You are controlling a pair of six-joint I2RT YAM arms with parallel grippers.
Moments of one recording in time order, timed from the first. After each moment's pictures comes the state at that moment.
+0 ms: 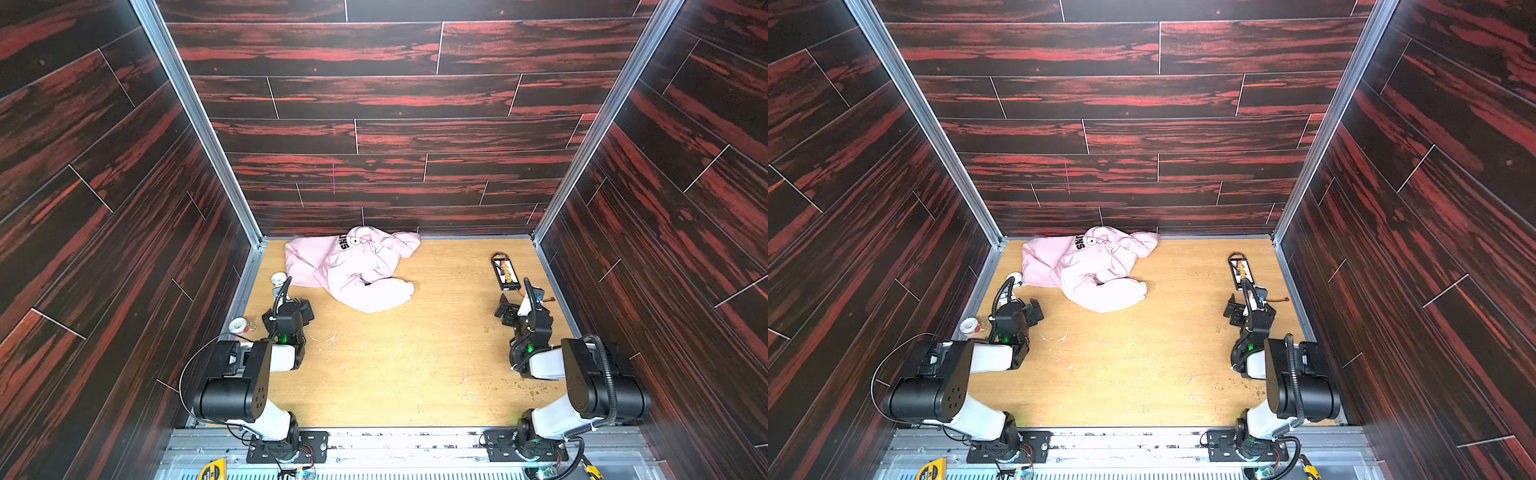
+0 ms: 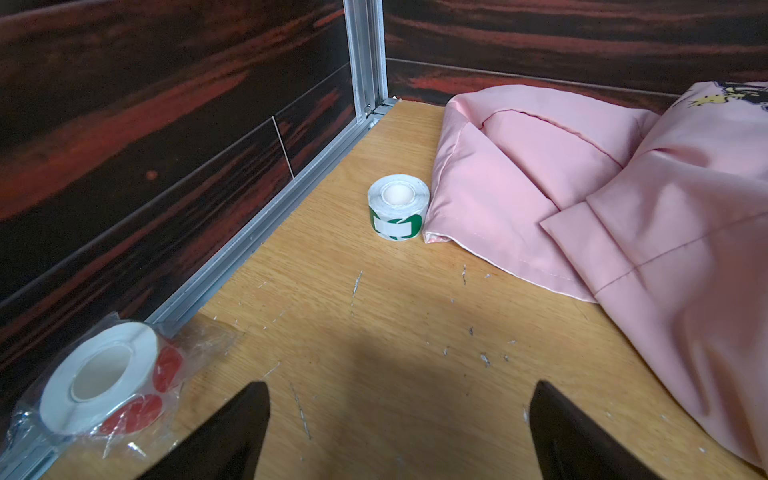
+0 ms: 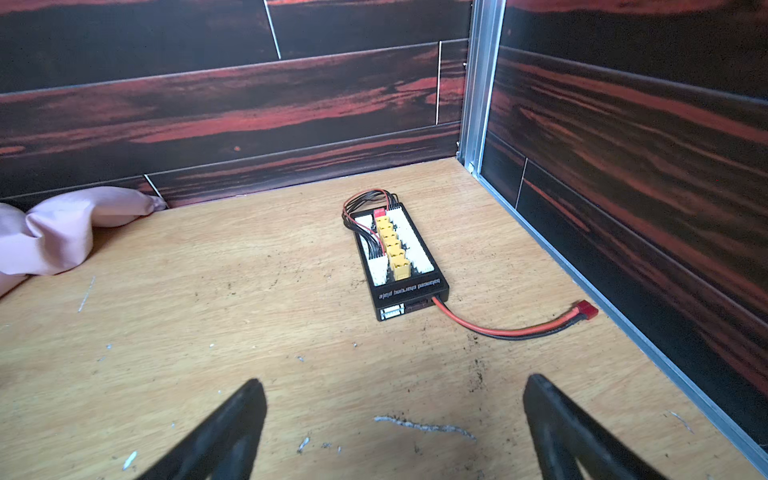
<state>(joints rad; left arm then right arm) 0.01 1.56 0.40 0.75 -0.40 -0.15 -0.05 1.56 0.29 1.06 0.13 0.09</state>
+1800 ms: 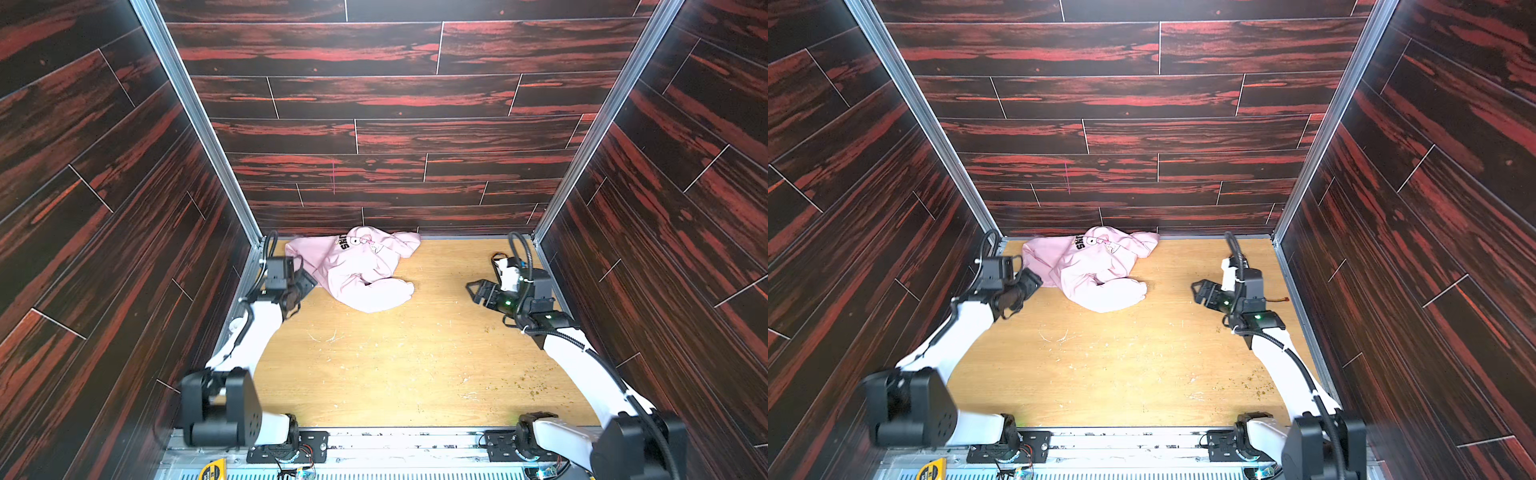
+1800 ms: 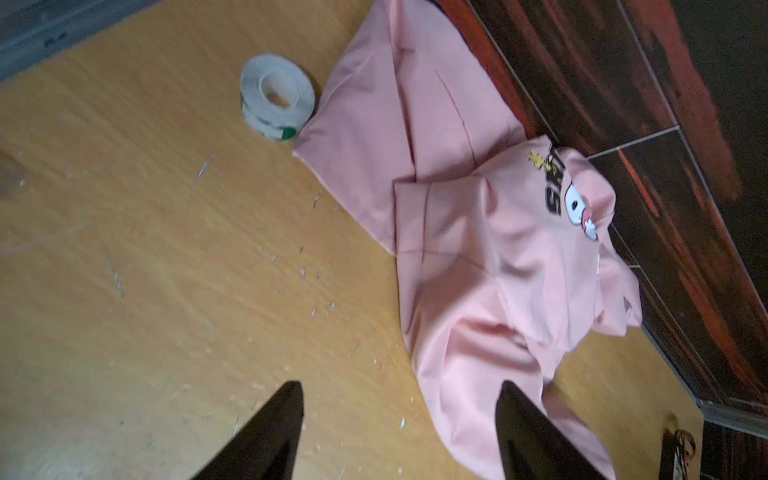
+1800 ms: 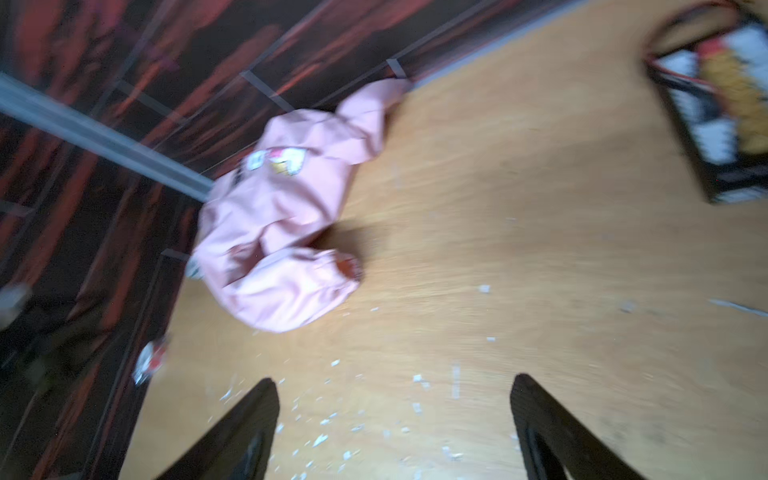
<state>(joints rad) 0.03 1.49 1.11 -0.40 0.01 -0.79 0.22 1.14 0.85 -0.26 -0.31 0.45</state>
